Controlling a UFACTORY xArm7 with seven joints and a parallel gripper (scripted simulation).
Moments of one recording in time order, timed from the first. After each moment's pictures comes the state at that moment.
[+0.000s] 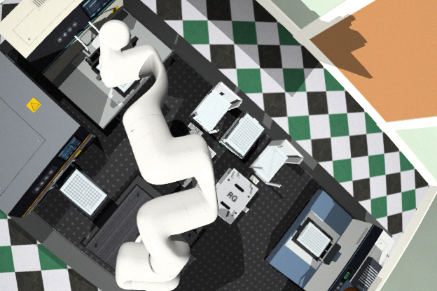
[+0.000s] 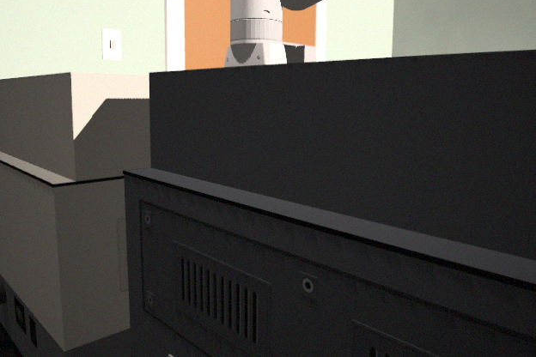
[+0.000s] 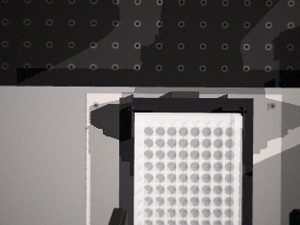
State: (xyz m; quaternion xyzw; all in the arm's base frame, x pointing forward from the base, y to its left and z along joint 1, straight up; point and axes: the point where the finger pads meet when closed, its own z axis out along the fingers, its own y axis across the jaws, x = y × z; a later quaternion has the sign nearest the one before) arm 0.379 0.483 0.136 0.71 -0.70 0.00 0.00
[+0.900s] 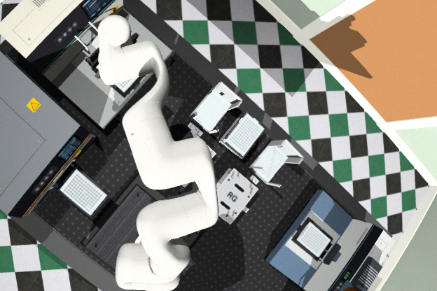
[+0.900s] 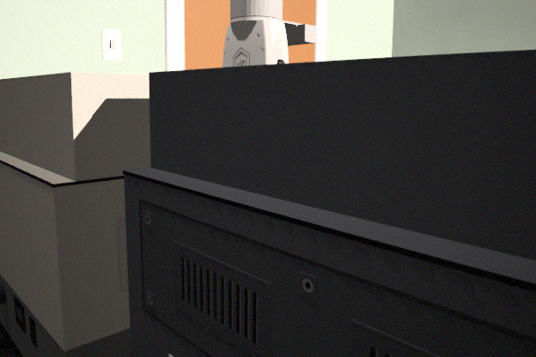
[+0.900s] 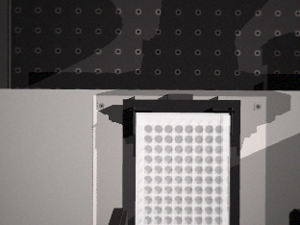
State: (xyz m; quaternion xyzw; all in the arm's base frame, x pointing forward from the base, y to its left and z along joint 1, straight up) arm 0.379 0.483 0.166 0.71 -0.70 0.00 0.00
